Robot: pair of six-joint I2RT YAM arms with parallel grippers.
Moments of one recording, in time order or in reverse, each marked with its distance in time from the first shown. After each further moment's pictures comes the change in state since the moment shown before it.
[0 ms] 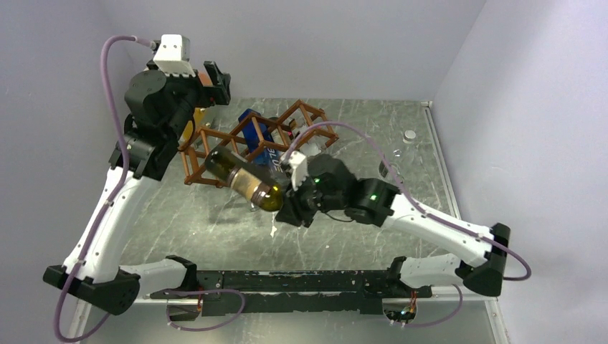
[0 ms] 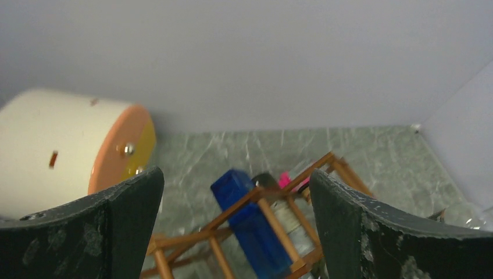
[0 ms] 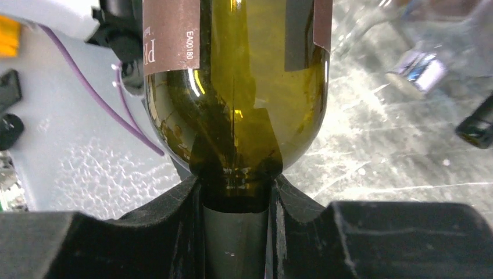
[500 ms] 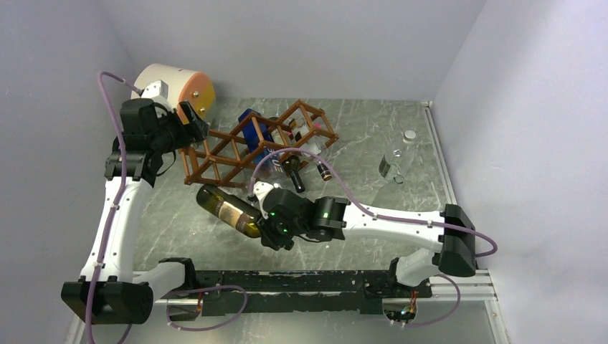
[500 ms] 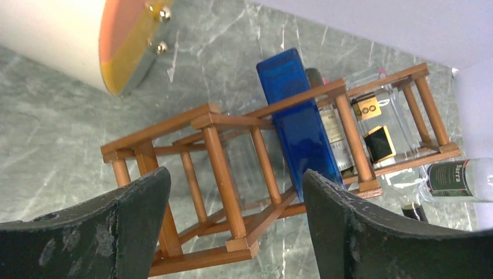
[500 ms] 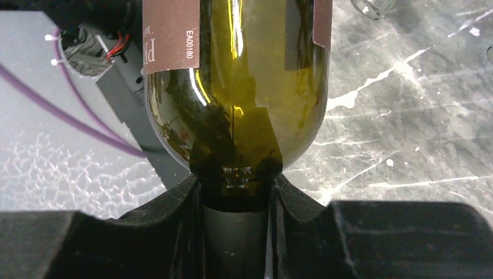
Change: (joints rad) left arm 0.359 -0.089 -0.306 -0.206 0.305 -0.193; right arm 0.196 0.216 -0.012 0.023 0.180 0.055
